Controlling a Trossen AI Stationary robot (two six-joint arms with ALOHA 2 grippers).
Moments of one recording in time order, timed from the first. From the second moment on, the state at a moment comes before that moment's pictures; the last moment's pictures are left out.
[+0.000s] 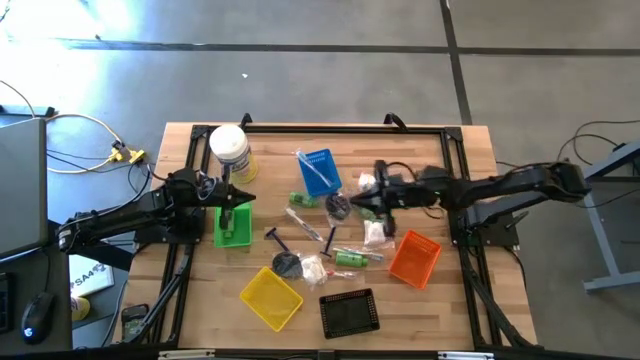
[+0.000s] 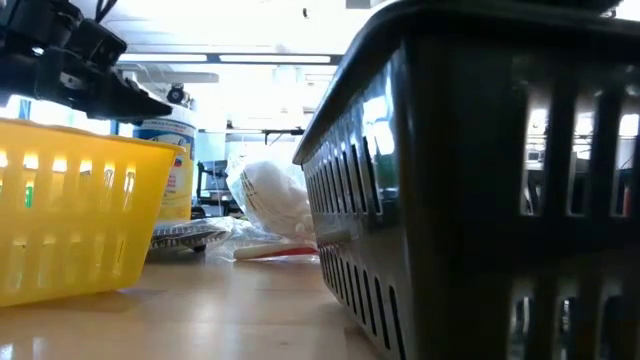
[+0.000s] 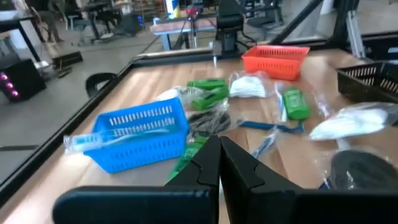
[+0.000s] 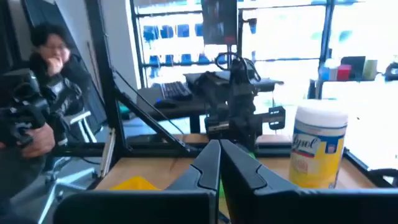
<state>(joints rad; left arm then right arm) 0.38 0.17 0.12 -0.06 0.29 0.17 0.02 1.12 0.58 0.63 -0.09 0.05</state>
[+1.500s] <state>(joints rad) -0.07 1.61 1.06 -0.75 0.07 0.46 -0.02 1.08 0.19 1.14 -0.24 0.13</state>
